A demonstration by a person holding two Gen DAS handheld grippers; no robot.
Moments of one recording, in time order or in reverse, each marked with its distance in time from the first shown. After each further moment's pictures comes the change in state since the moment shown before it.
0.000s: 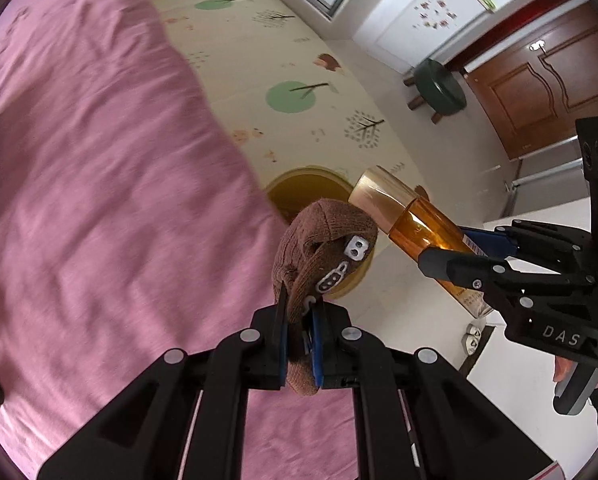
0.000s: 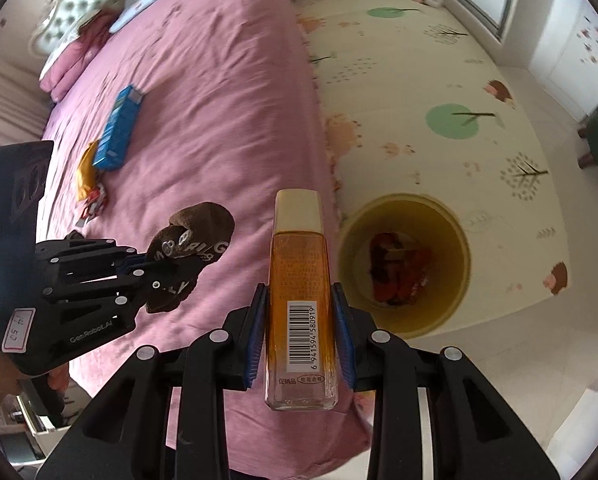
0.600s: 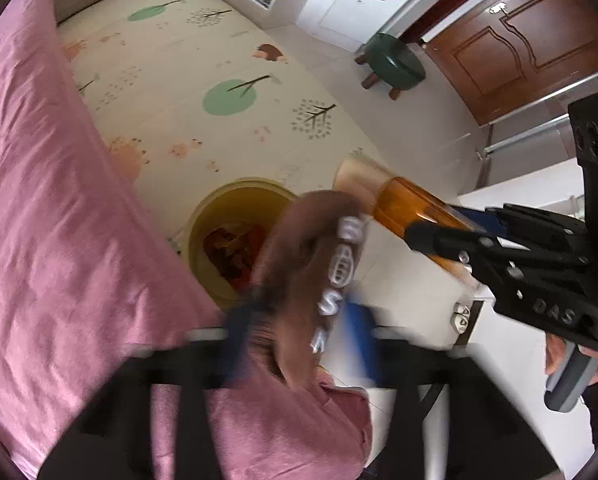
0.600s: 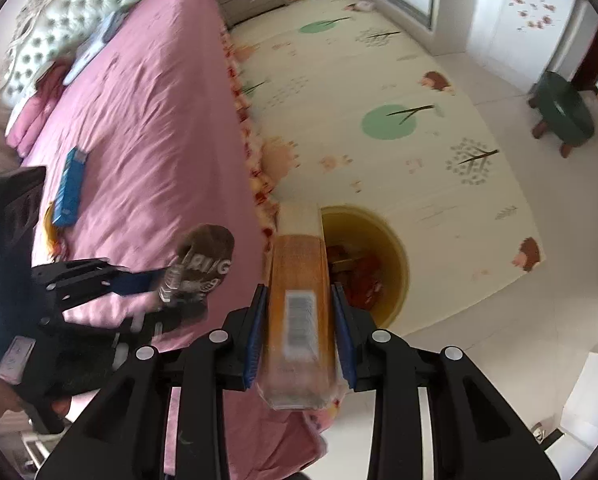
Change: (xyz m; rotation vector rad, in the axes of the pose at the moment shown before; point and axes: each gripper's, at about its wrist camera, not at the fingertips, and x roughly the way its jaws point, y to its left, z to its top) left arm 0.049 -0.087 0.050 0.144 0.043 -0.084; right arm -0.032 -0.099 -0.005 0.157 -0.092 -0.088
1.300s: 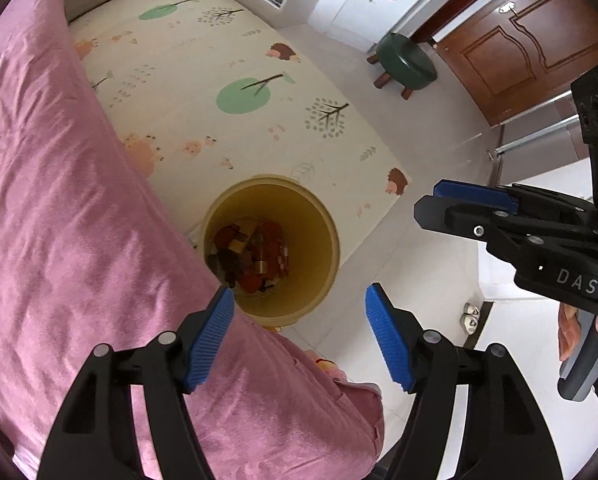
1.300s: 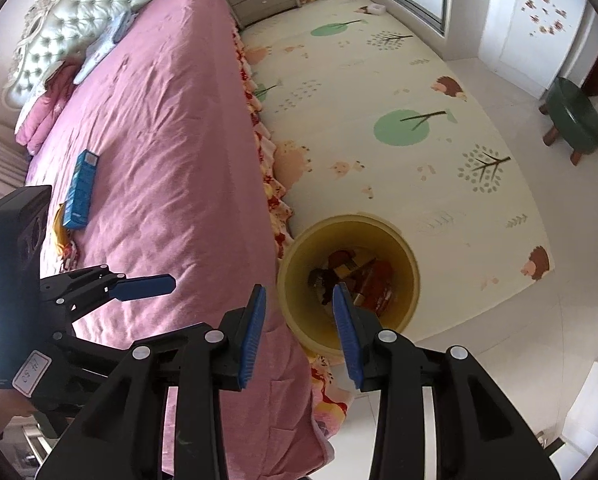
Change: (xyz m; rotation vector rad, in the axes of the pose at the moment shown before) left arm -0.011 0.013 -0.008 -0.020 -0.002 0.063; right arm 0.003 0.017 0.015 -0.036 0.004 0.055
